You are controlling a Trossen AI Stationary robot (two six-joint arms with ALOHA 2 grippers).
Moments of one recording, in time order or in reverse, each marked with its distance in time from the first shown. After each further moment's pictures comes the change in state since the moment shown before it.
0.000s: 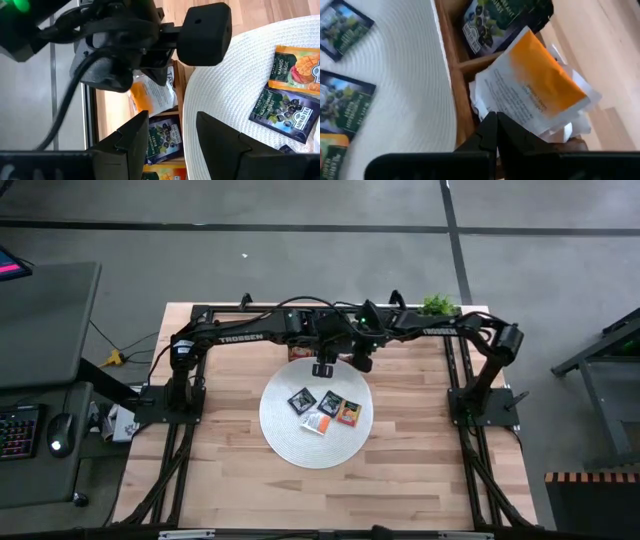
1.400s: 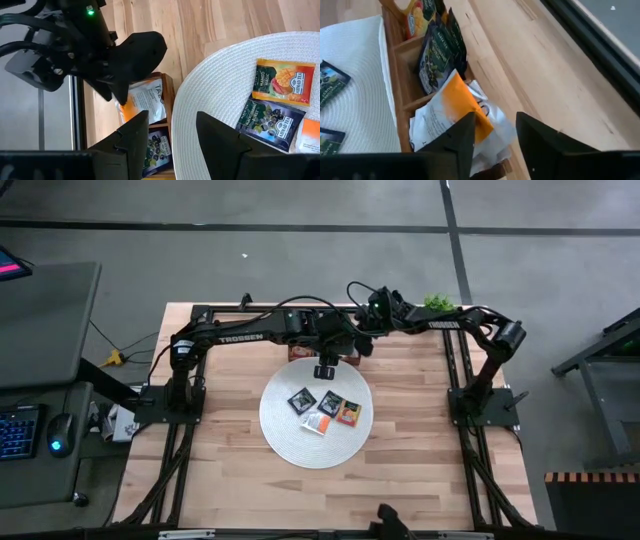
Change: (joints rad) left arm 0.000 0.000 0.000 0.028 0.075 0.000; right arm -0.154 0.007 -0.087 0.297 -0.124 0.044
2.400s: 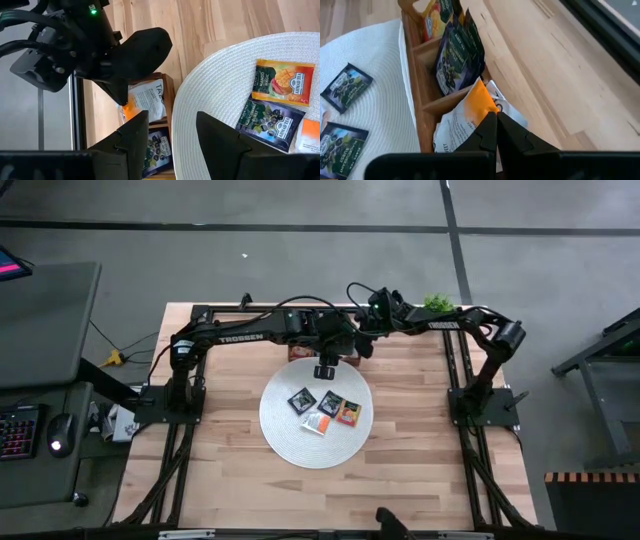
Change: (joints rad) left arm 0.000 0.000 0.000 0.001 0.002 0.000; right arm 0.000 0.003 -0.007 0.007 -0.068 0.029
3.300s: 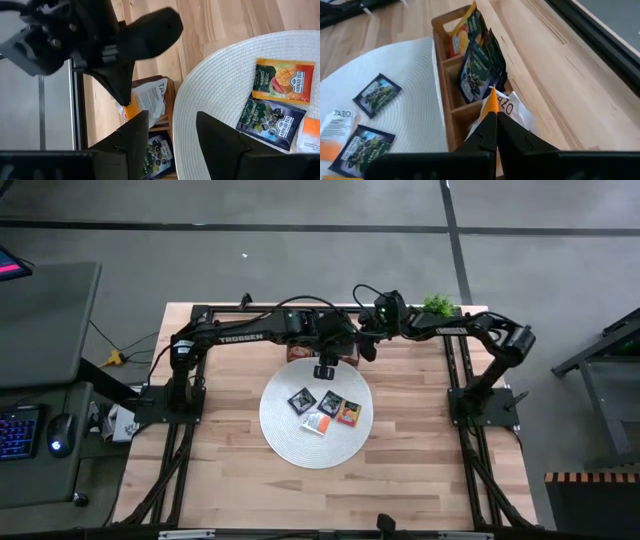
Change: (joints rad) left arm 0.000 0.000 0.000 0.001 0.001 0.014; right arm 0.019 -0.085 -0.097 0.130 -0.049 0.016
